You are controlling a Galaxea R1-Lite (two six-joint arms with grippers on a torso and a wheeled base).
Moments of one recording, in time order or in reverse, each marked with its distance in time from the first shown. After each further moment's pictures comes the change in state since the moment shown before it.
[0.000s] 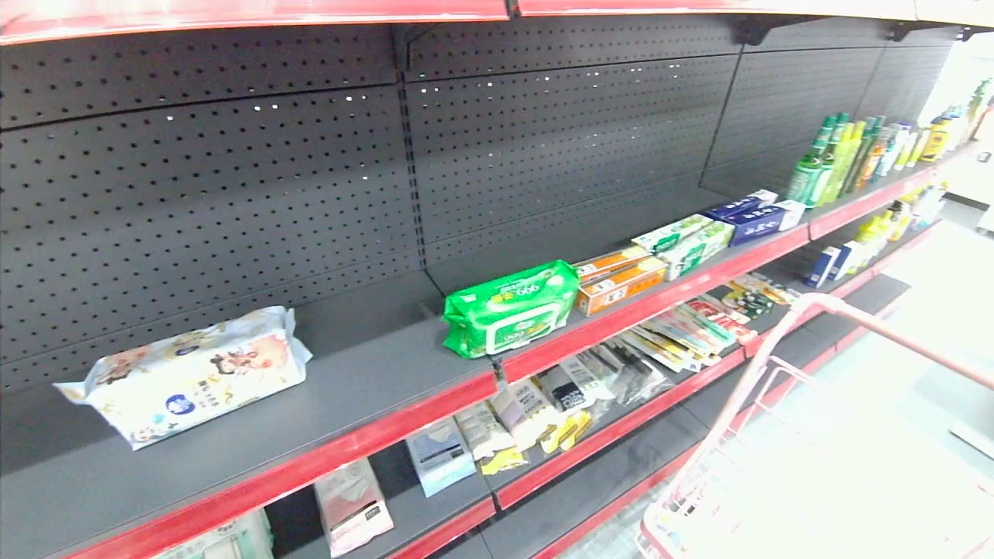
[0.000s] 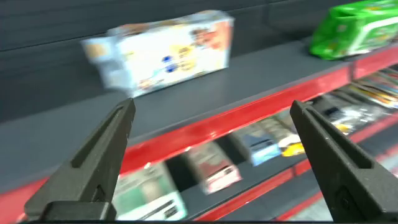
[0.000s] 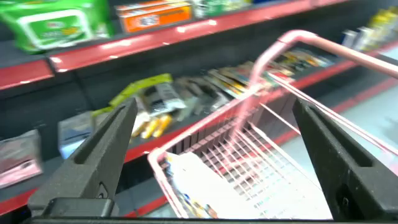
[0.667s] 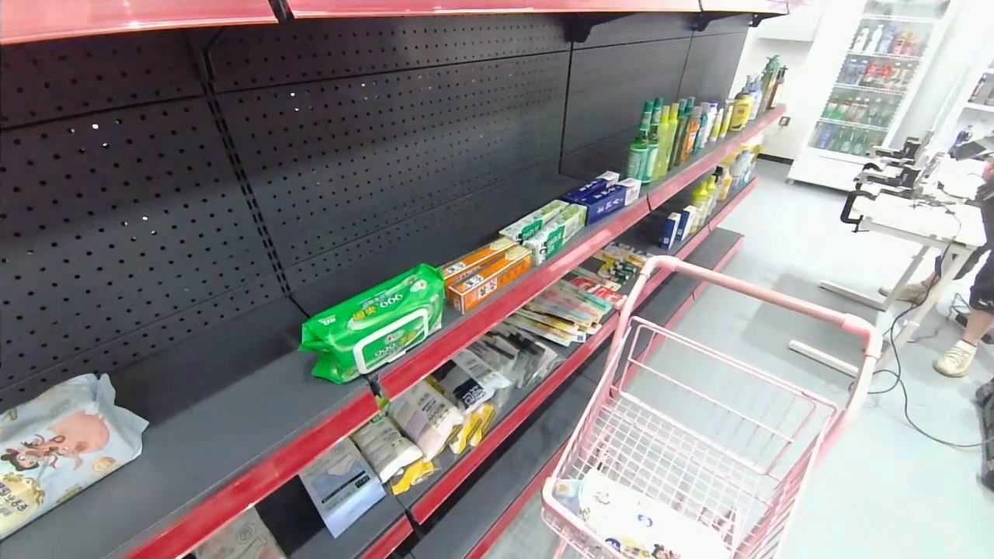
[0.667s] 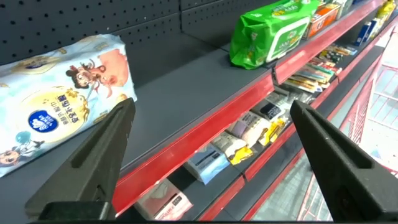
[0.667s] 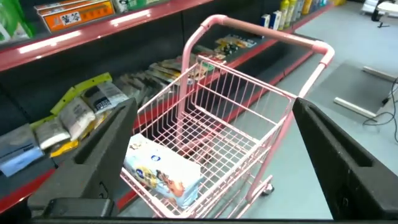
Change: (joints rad) left arm 0.000 0.000 0.000 0.000 -0.001 0.000; right arm 0.001 0.005 0.000 0.000 0.002 -0.001
